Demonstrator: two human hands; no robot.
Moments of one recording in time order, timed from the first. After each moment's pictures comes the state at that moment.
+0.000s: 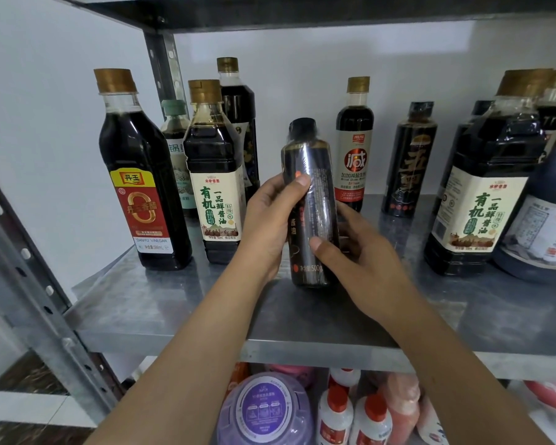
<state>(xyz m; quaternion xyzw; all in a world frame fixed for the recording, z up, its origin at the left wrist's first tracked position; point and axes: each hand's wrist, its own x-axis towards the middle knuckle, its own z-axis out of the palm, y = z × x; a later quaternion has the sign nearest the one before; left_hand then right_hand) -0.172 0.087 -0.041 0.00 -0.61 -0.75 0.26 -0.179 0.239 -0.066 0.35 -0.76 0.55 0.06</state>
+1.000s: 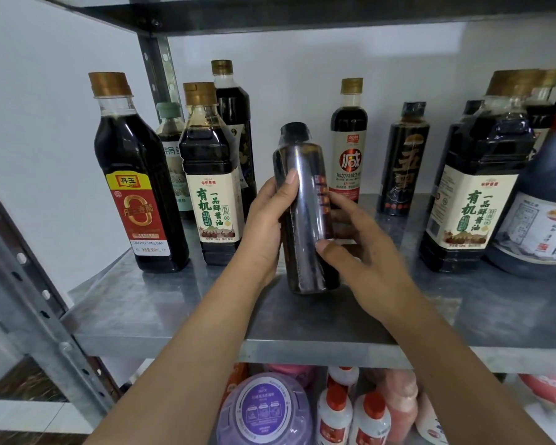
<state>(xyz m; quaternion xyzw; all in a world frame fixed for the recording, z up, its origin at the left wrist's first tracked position) -0.163 0.090 -0.039 -0.03 -0.59 -0.77 0.21 -0.173 0.243 -0.061 0.35 -0.73 0.58 0.07</state>
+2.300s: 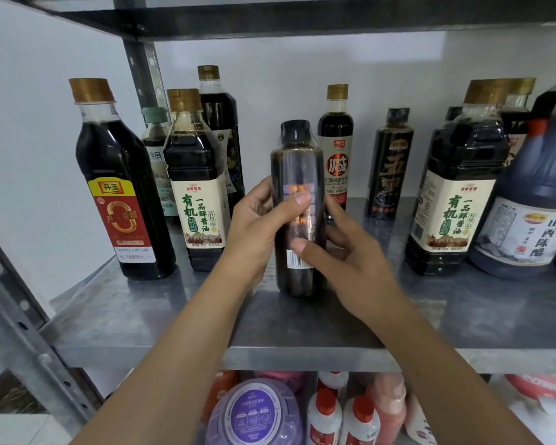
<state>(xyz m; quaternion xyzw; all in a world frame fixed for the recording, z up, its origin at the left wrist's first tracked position) -0.165 0.093 -0.038 -0.12 -0.62 -0.74 0.25 -0.179 0.240 -0.065 0.34 -0.70 0.63 0.04</state>
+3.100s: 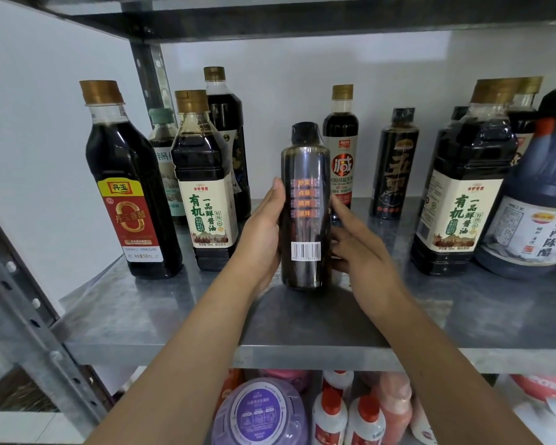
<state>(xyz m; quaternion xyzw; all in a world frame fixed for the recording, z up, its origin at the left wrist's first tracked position) -0.160 0.097 -0.035 -0.02 -0.61 -0.78 0.15 -0.180 0.239 -0.063 0.28 -0.68 0.68 -0.01</state>
